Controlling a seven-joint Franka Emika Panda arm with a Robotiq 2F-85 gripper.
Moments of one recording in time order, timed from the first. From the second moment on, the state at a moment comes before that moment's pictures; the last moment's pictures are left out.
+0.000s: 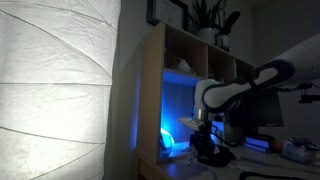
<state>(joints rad) -0.04 1.24 -0.19 -0.77 0.10 2.14 1.87</state>
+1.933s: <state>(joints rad) 0.01 1.24 -0.36 -0.80 -0.01 2.09 2.06</state>
